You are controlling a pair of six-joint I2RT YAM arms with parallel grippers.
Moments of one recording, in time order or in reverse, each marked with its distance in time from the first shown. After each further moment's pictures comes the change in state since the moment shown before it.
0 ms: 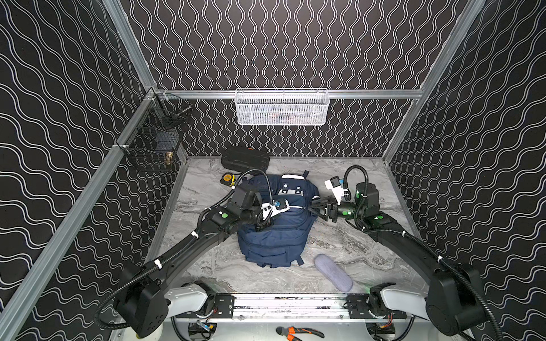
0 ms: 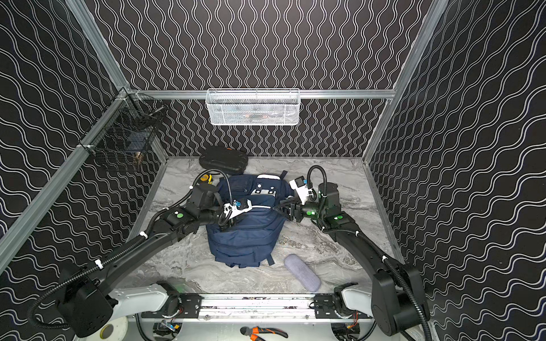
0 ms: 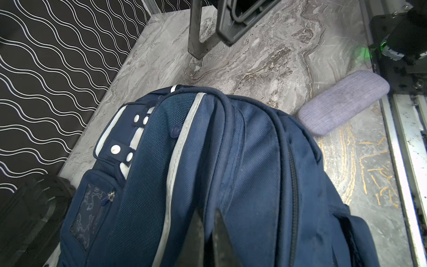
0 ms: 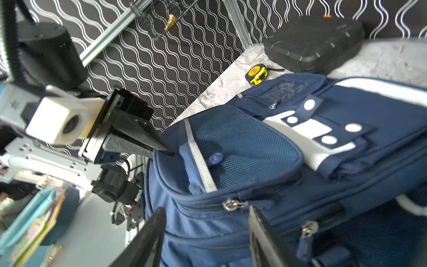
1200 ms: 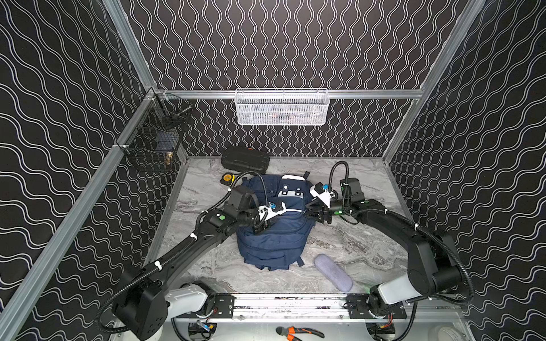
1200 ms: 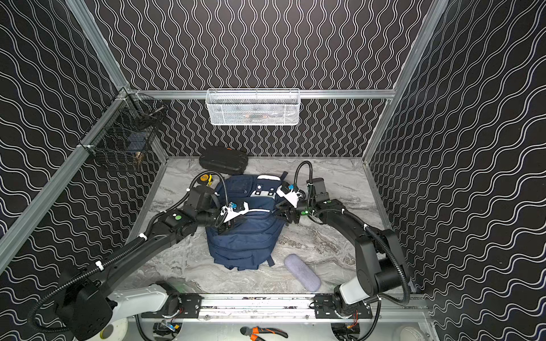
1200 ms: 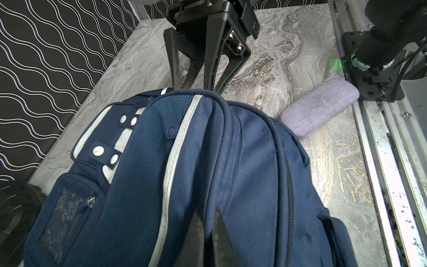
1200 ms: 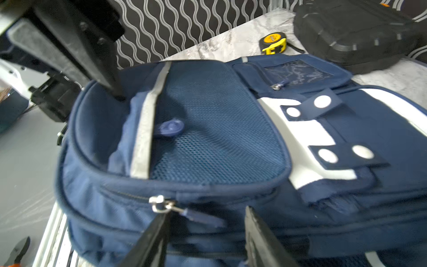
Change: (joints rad) left arm 0.035 -0.011 -0.047 0.014 0.105 -0.010; right arm 0.020 0.266 0.179 -0.313 -0.018 -0.676
